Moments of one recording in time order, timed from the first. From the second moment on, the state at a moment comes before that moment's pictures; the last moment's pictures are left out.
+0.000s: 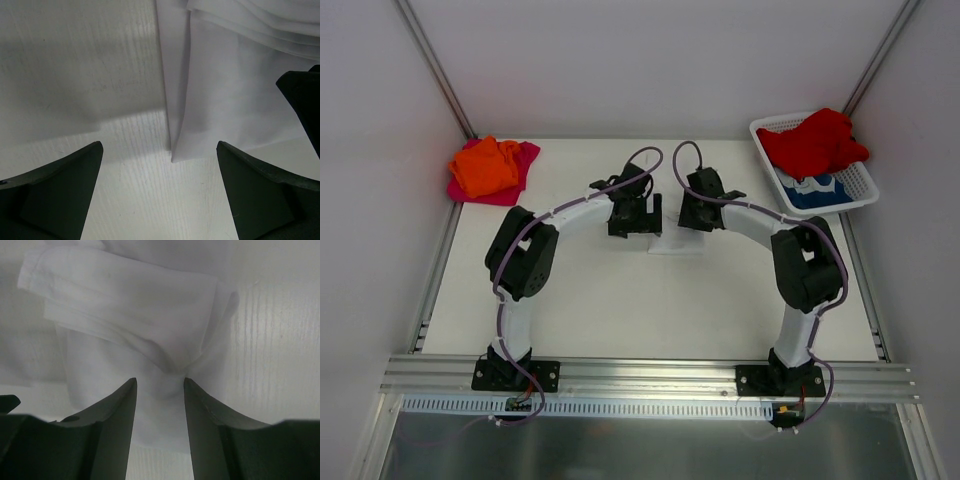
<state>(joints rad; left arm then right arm) -0.62 2.01 1.51 -0.54 0.03 -0.58 0.48 1.86 1.26 -0.35 0.13 0.55</state>
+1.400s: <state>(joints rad) -0.63 2.16 1.67 -0.68 -0.11 -0.58 0.48 1.98 1.39 -0.33 0.09 0.55</state>
